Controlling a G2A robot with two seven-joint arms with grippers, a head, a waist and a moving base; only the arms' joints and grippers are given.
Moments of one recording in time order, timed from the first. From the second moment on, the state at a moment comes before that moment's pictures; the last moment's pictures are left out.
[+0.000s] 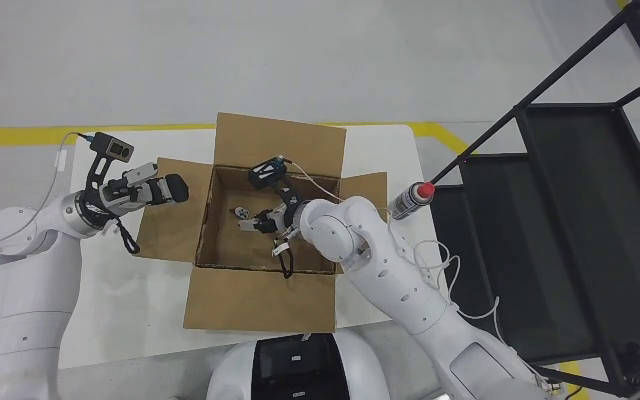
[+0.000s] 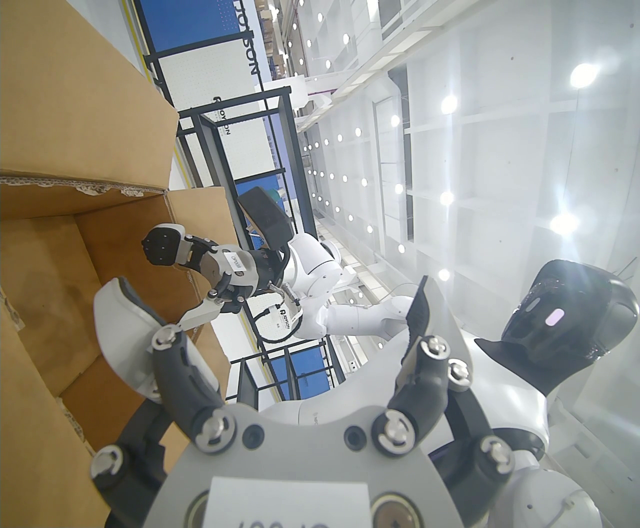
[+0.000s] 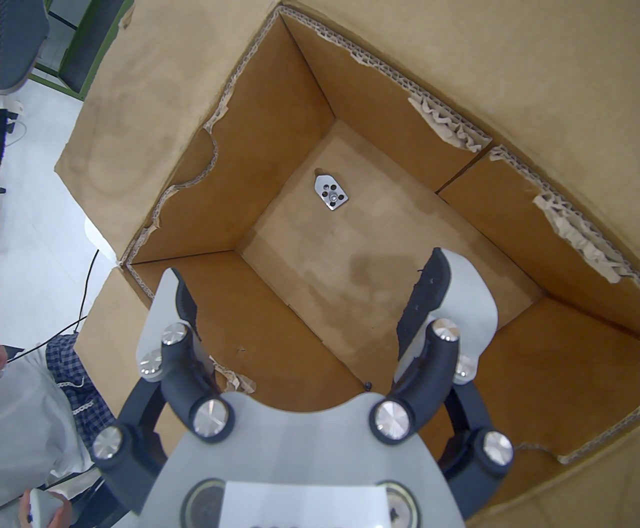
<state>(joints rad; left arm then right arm) 1.01 -1.03 -1.49 -1.21 -0.67 -0.29 -1.42 -1.01 -1.48 0.92 -1.60 -1.00 0.04 0.97</state>
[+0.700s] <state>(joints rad) 1.01 -1.03 -1.49 -1.21 -0.67 -0.29 -1.42 -0.68 -1.55 0.67 -1.03 -1.07 -0.55 0.75</state>
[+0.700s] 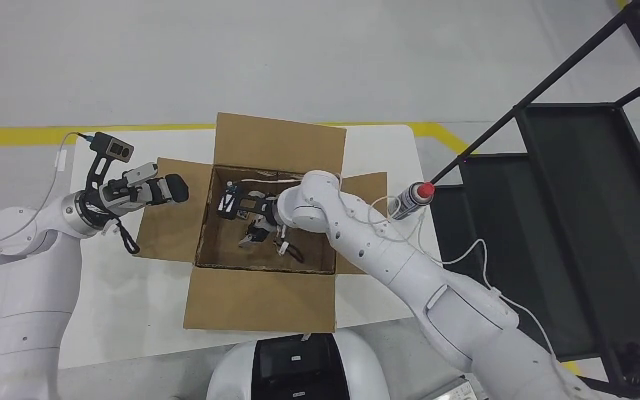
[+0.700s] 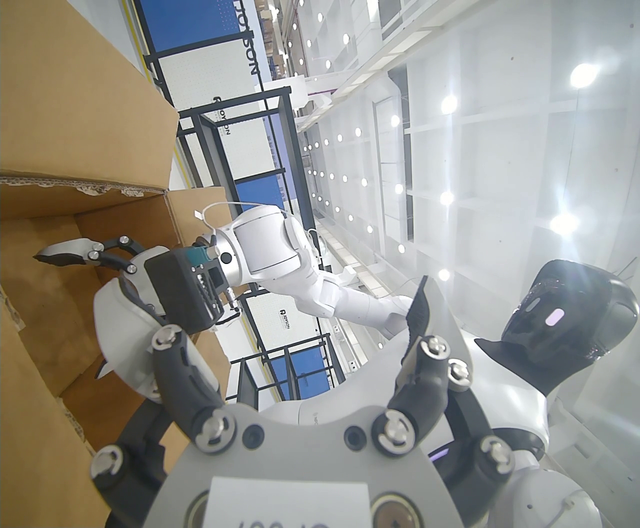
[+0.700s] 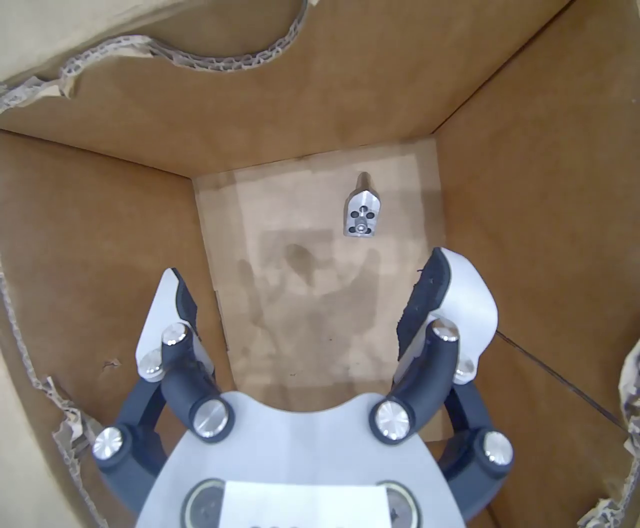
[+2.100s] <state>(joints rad) 1.01 -1.03 -1.49 -1.21 -0.67 -0.29 -1.42 -0.47 -1.80 0.47 -0.40 -1.07 -0.60 0.39</state>
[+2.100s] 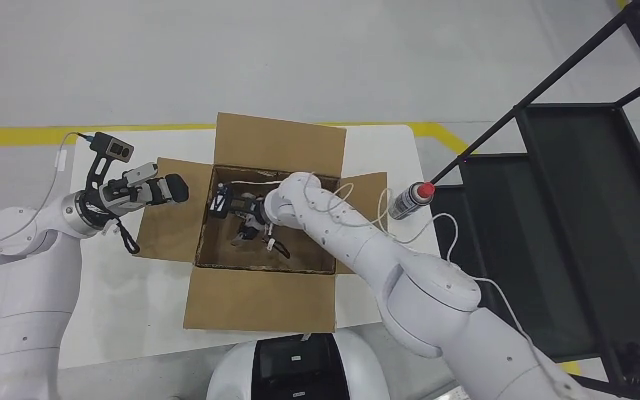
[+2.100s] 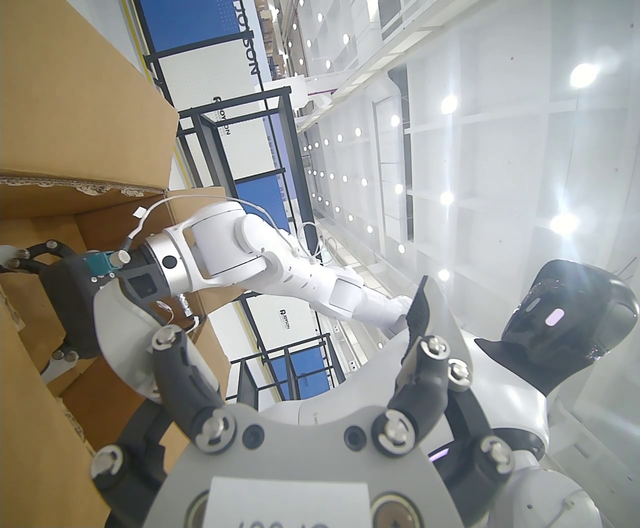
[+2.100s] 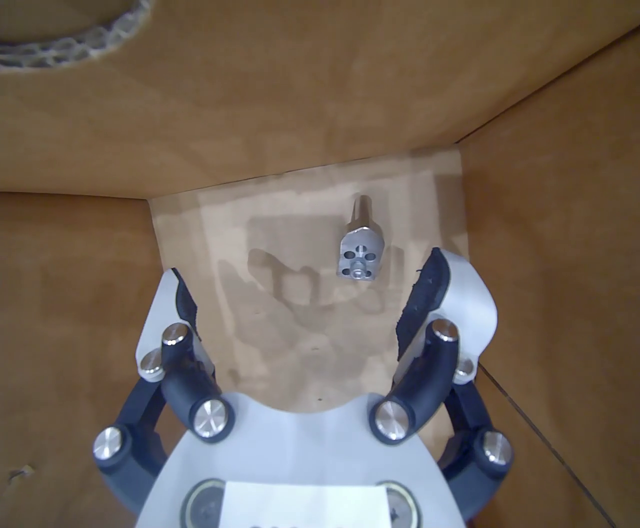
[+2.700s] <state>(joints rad) 1.01 -1.03 -1.49 -1.21 -0.67 -0.29 -1.42 -0.44 -1.88 0.45 -0.24 -1.08 -0.60 0.31</state>
